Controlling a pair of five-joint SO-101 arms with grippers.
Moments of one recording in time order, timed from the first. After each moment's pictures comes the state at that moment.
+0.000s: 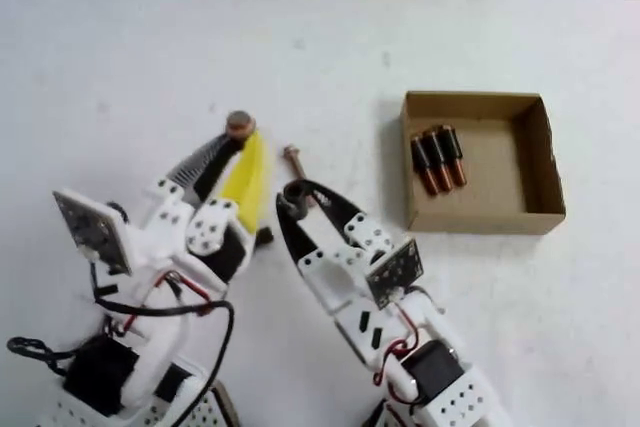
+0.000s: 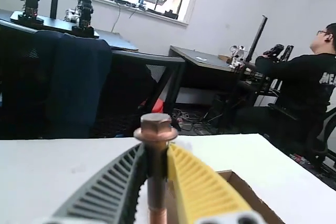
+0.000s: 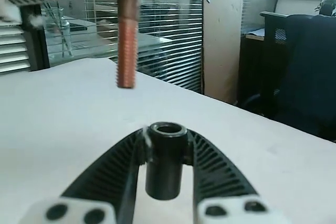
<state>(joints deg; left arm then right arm) 22.8 -88.7 62.9 33.4 16.9 -40.8 -101.9 96.4 12.8 4.8</state>
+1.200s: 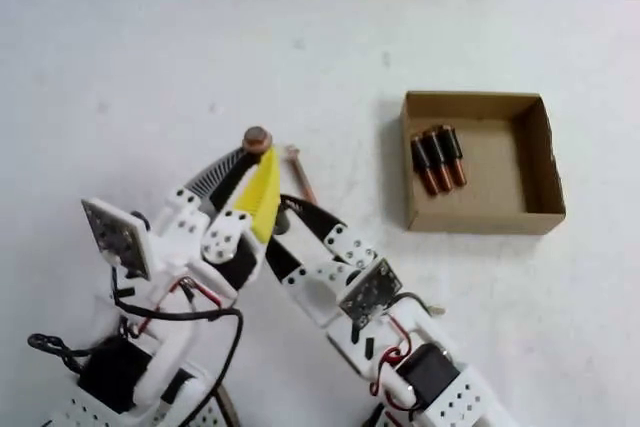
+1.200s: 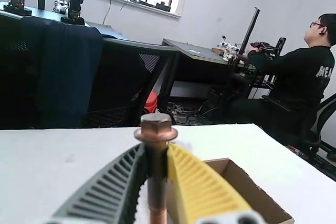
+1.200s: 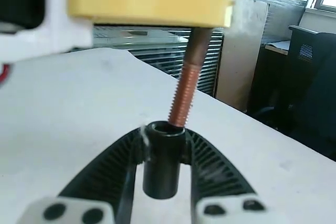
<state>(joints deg) 23.8 -91.9 68.9 32.2 16.9 -46.4 -101.9 96.4 12.8 11.0</state>
